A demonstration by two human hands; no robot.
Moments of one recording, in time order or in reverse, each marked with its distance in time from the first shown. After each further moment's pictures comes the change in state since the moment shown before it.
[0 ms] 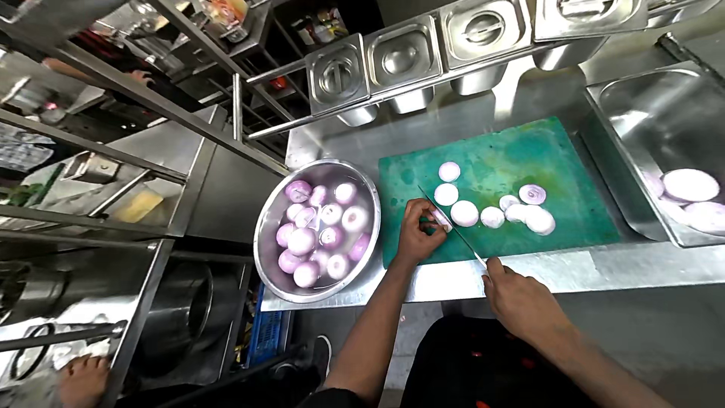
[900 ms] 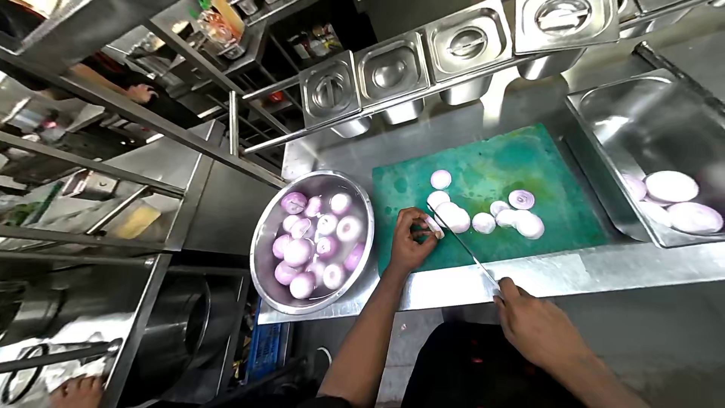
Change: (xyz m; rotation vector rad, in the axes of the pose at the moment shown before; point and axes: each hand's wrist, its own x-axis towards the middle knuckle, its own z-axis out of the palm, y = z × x) left_hand -0.002 -0.004 -0.003 -0.007 -0.001 0.010; right_hand -0.029 0.031 0.030 0.081 0.283 -0.060
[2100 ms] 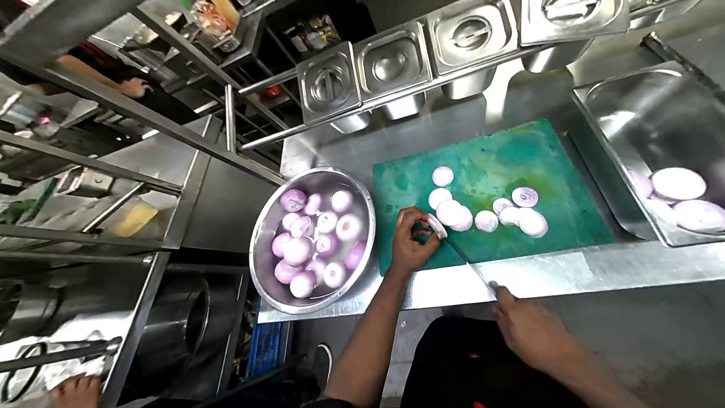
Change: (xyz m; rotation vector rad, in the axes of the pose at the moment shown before) left_hand -0.003 -0.001 0.000 0.008 0.032 0.058; right_hand 0.010 -0.002 0.003 0.085 -0.554 0.154
